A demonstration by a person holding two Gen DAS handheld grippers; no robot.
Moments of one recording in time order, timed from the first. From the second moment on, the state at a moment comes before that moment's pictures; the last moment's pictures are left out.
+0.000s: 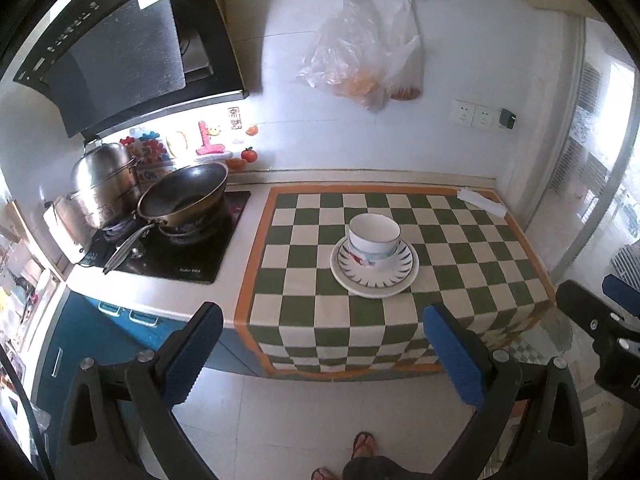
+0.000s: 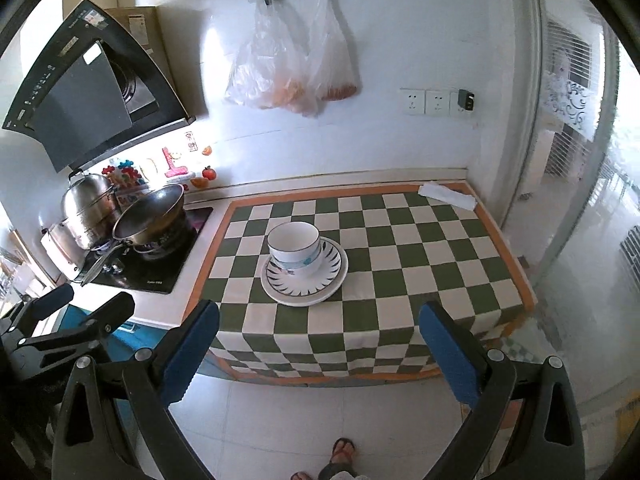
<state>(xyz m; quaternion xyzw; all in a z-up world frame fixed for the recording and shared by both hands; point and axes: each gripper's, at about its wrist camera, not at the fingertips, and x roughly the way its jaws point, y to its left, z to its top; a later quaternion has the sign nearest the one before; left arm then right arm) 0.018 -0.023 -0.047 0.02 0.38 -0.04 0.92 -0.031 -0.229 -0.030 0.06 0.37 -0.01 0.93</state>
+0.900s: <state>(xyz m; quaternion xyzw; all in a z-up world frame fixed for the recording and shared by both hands) -0.052 0.012 -0.036 0.01 0.37 -0.04 0.93 -0.122 -0.187 -0.012 0.05 0.35 -0.03 0.94</state>
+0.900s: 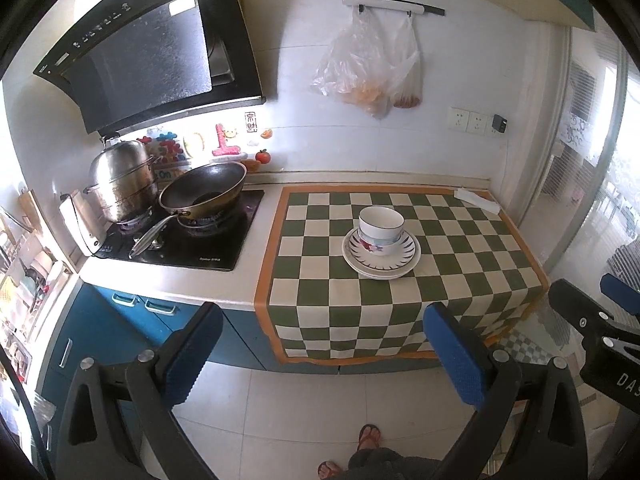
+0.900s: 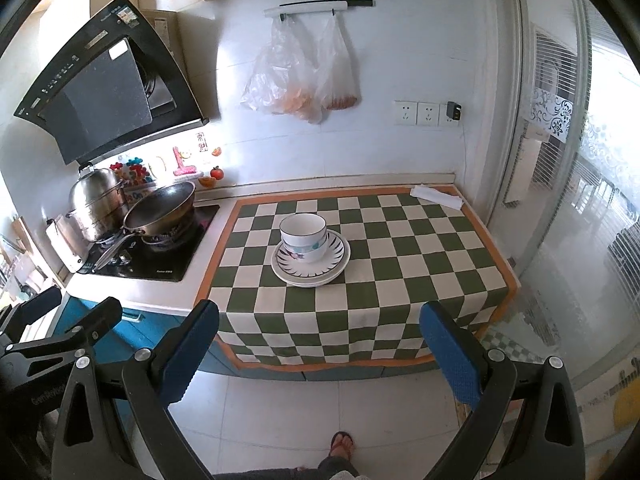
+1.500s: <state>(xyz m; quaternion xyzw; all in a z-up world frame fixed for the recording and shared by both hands) -0.053 0.012 -0.030 0.01 0.36 -0.04 0.93 -0.128 -0.186 -0.015 0.05 0.35 -0.03 0.94</state>
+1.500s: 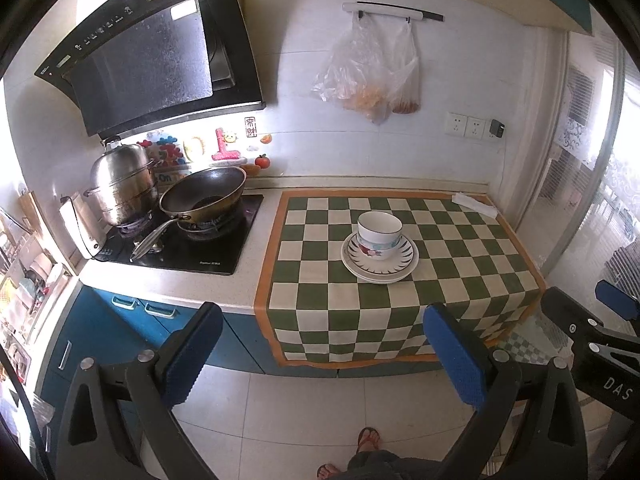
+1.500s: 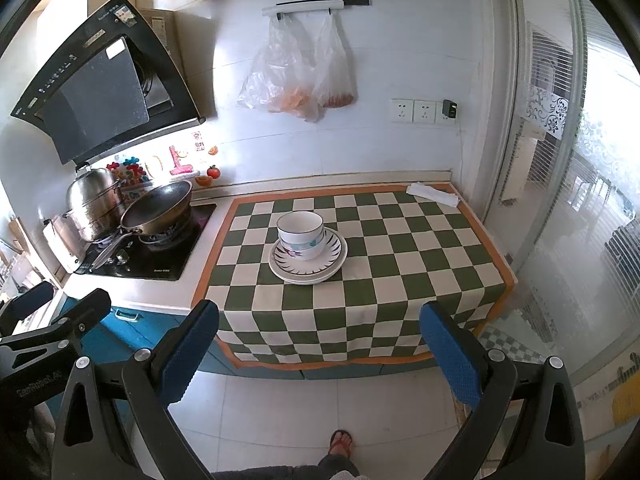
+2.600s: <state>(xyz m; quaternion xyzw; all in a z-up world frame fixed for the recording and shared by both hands) -0.061 -0.004 -0.025 0.01 0.36 -0.04 0.93 -0.130 -0.201 -0.009 0.04 0.35 -0.04 0.94</state>
